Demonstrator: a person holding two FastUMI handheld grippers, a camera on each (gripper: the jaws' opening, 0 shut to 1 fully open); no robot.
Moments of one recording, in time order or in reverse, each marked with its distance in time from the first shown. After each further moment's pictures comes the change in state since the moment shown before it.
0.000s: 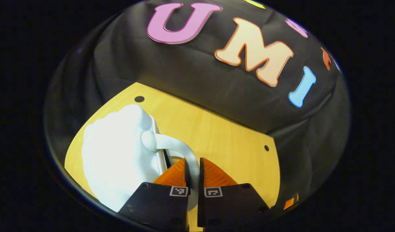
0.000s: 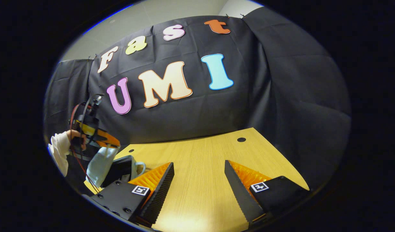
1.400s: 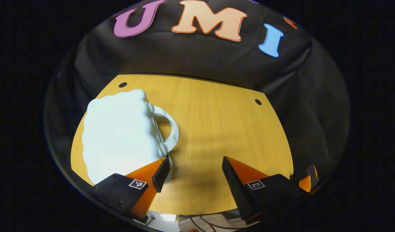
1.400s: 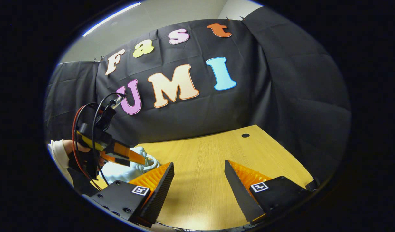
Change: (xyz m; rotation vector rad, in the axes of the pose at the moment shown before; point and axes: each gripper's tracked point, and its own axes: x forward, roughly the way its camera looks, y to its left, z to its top) left arm -0.077 -0.045 -0.139 0.212 0.122 -0.022; right arm -0.053 0.024 -0.021 0.024 -0.007 0.047
